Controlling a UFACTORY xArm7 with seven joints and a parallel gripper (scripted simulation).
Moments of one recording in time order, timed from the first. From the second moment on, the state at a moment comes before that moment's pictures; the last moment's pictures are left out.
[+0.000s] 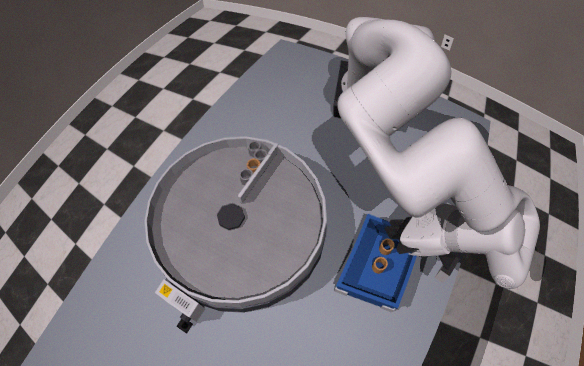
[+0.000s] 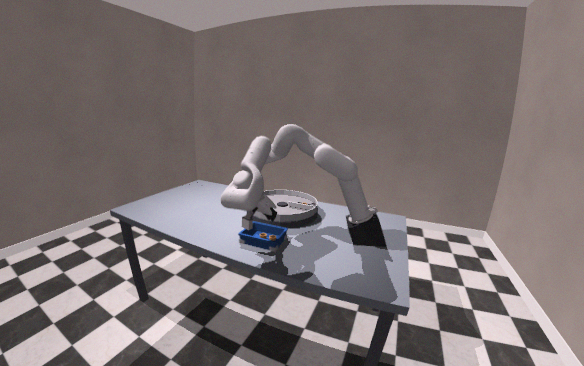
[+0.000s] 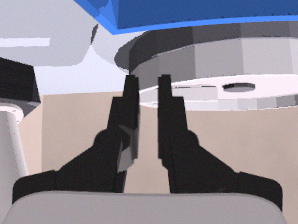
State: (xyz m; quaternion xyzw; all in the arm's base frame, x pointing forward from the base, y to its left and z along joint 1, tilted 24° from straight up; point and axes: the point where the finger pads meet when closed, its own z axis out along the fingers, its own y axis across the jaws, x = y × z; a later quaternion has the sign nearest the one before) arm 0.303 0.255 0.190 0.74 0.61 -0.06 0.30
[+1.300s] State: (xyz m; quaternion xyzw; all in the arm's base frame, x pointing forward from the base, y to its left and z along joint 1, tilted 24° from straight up) arm 0.313 0.149 0.175 0.82 0.51 -0.09 0.24
